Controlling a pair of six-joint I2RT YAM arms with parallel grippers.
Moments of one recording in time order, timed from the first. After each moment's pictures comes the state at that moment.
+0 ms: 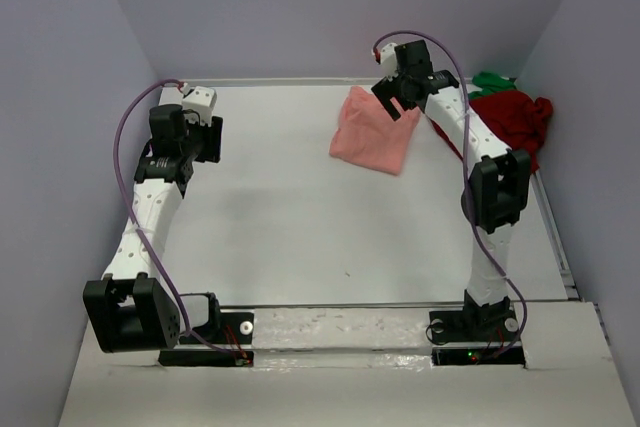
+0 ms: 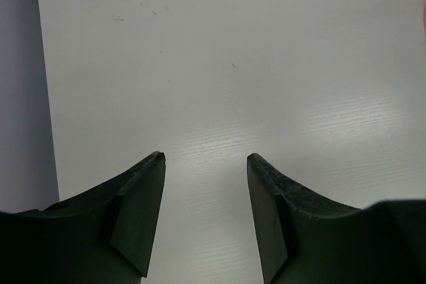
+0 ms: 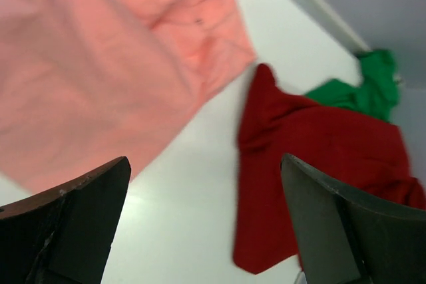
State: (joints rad) left arm 0.02 1.22 1.06 -0.36 0.13 0.20; right arm 0.32 2.08 2.02 -0.66 0.31 -0.45
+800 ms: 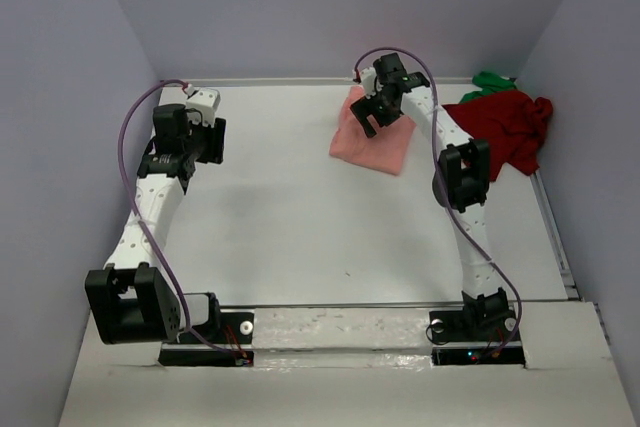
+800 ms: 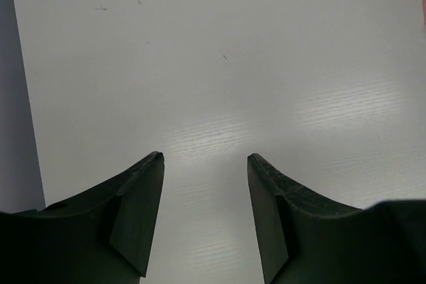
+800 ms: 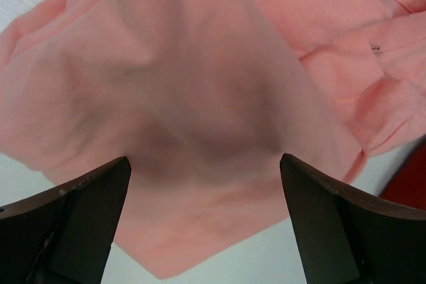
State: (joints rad) left arm 0.02 1.26 1.06 -0.36 0.15 0.20; right arm 0.33 2.44 2.36 -0.93 -0.05 -0.32
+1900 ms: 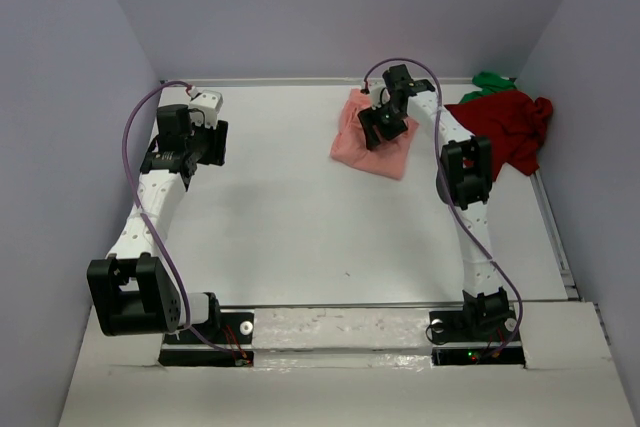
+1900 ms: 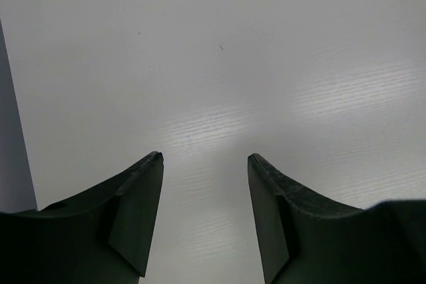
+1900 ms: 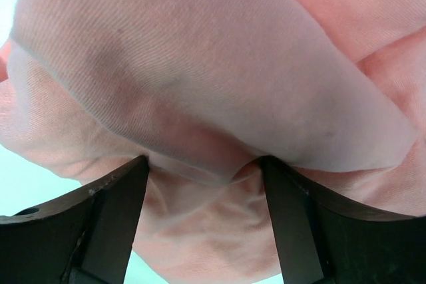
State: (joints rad) left arm 0.02 1.30 1.06 -0.37 0.16 0.21; right arm 0.27 2.49 2.29 -0.96 -0.28 -0.24
